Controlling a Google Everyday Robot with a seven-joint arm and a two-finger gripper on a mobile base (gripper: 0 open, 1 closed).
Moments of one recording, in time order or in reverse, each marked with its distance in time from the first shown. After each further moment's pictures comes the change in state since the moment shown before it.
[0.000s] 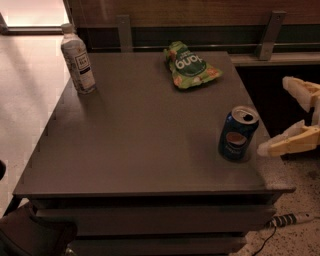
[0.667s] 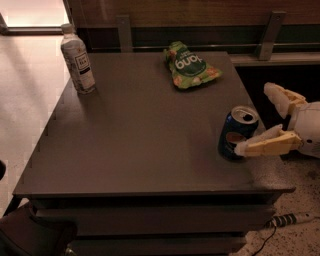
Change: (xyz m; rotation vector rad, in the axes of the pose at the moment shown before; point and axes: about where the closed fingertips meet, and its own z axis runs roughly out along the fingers) arm -0.011 0.018 0.032 0.000 -0.167 0.088
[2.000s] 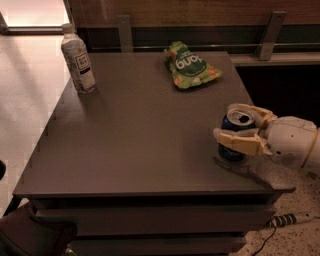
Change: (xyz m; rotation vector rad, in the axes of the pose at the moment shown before) arm 0.028 0.012 0.035 0.036 -0.040 0.006
